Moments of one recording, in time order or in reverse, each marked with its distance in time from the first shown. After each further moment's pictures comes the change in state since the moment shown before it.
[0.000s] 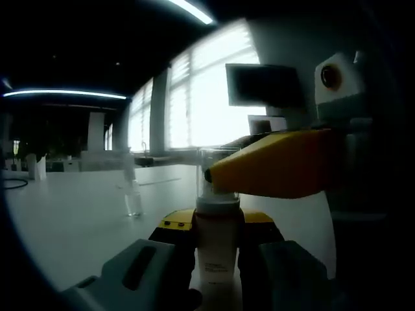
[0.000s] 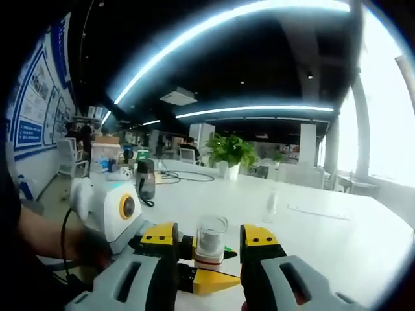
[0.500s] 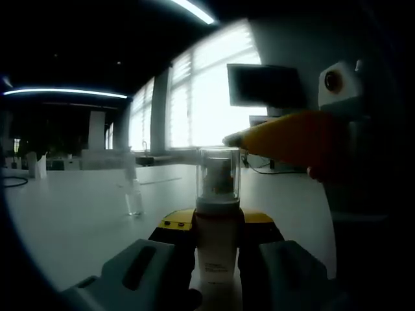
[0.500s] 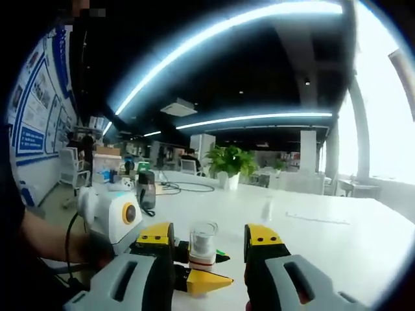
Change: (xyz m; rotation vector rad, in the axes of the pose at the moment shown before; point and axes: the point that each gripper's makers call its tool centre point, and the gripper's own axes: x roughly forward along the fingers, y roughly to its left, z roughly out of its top) left arm 0.000 0.002 0.000 -0.009 0.000 0.005; right arm -0.014 -0.009 0.010 0.027 -0.075 0.012
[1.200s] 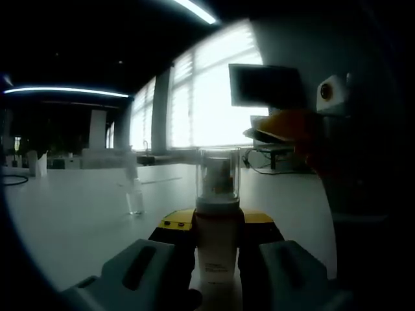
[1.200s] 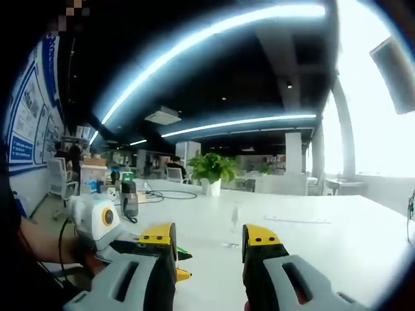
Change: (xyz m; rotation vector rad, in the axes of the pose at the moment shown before) left arm 0.000 0.002 -0.001 -0.009 0.001 0.005; right arm -0.028 -0.058 0.009 0.045 -0.046 -0.110
